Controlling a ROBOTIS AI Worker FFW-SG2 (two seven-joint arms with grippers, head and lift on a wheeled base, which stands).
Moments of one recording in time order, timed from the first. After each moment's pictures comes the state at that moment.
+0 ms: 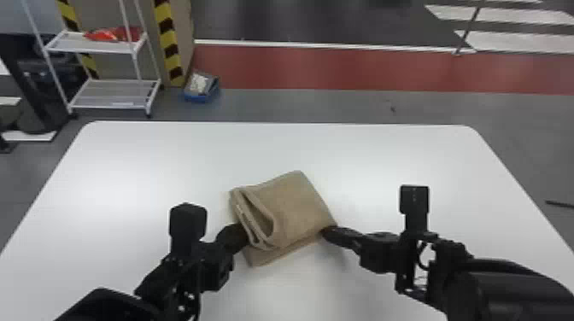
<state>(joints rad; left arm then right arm) 0.19 0.16 -0.26 -1.82 0.17 0.54 -0.12 0.10 -0.07 -0.06 -1.85 -0.17 0.93 0.56</state>
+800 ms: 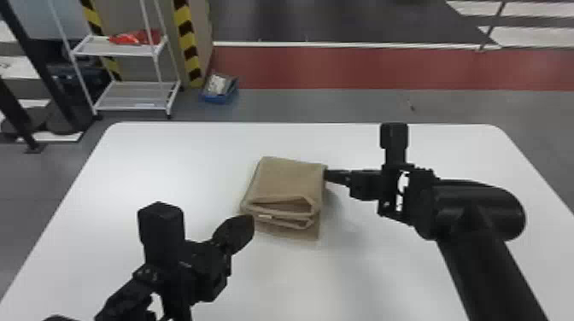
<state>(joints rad) 0.41 0.18 -0.15 -2.21 0.22 0.60 -0.17 -0.35 -0.05 0.05 -1.34 -0.17 0.76 0.43</state>
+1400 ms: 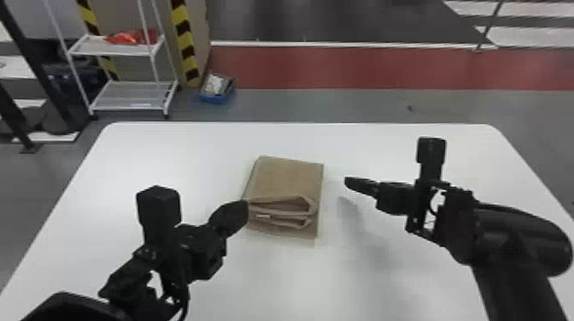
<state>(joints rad) 0.31 0.18 -0.13 -2.12 0.25 0.58 -0.16 -0.21 -0.08 -0.09 -1.49 -0.19 0.78 0.53</state>
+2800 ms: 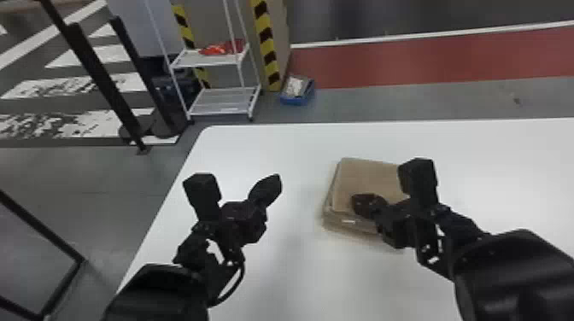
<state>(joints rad) 0.22 0.18 0.02 -1.88 0.36 0.36 -0.15 -0.10 0.00 0.31 -1.56 0.03 0.54 0.41</state>
